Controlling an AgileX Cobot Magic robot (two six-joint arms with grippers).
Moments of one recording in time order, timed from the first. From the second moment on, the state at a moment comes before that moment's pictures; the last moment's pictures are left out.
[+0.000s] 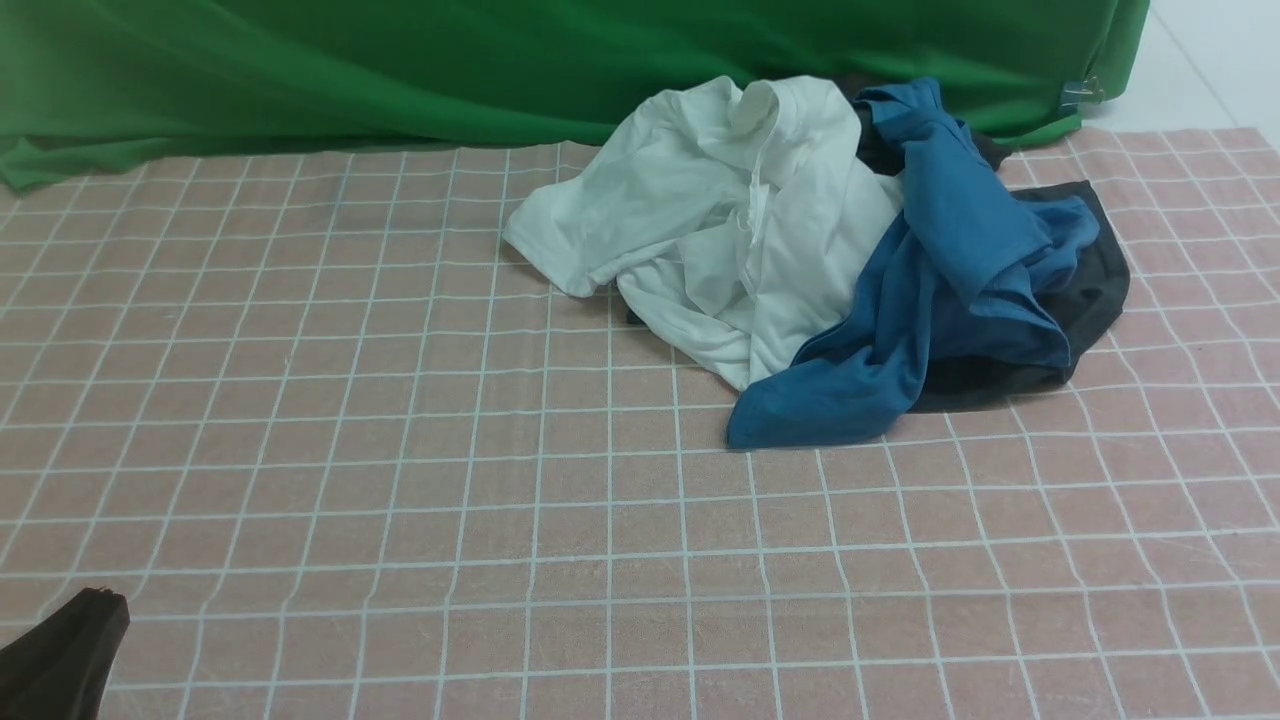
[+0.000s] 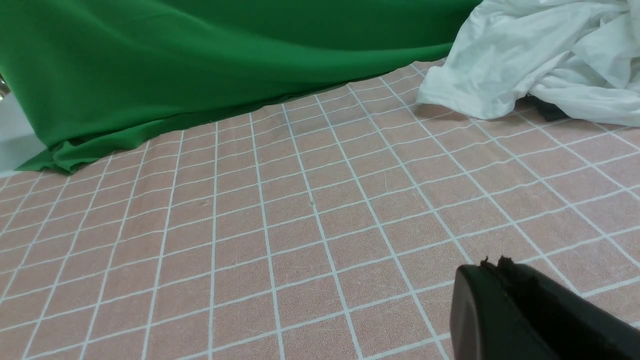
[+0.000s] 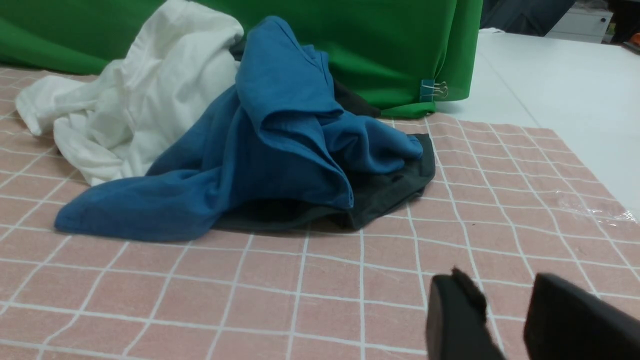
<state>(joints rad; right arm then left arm) -0.01 0.00 0.02 0.16 0.25 -0.21 -0.02 0.00 0.01 -0.18 0.25 0.41</state>
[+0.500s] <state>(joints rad) -0.01 0.00 0.02 0.16 0.25 -0.21 -0.02 0.00 0.01 -0.48 0.08 0.32</state>
